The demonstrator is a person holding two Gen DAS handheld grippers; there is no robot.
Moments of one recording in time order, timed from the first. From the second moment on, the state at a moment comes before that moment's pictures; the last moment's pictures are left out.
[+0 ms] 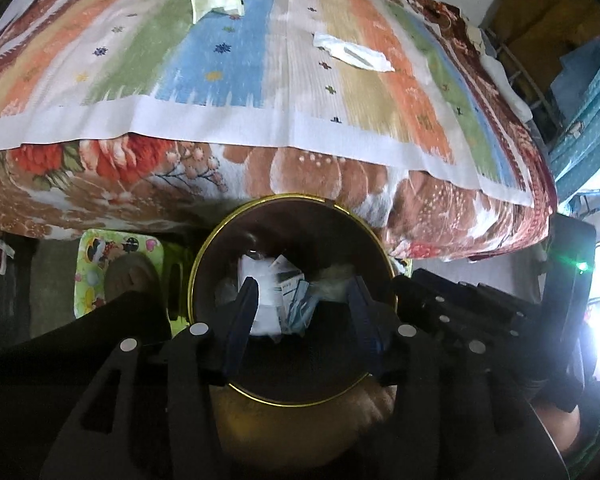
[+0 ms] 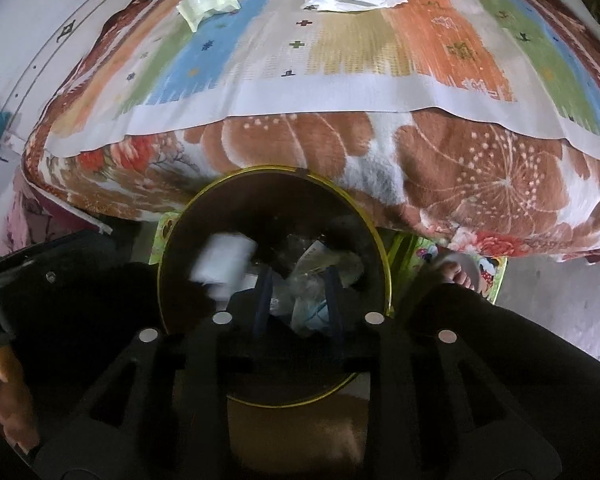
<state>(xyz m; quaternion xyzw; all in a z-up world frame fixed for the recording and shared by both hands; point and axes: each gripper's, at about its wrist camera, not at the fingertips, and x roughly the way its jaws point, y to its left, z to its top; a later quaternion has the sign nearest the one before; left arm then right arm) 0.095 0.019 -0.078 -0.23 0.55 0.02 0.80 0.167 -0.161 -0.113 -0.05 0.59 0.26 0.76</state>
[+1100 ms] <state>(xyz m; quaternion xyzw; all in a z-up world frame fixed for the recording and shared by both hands) 0.191 0.094 -0.009 -0.15 0.46 0.10 0.87 0.236 -0.151 -0.021 -0.05 0.48 0.29 0.83</state>
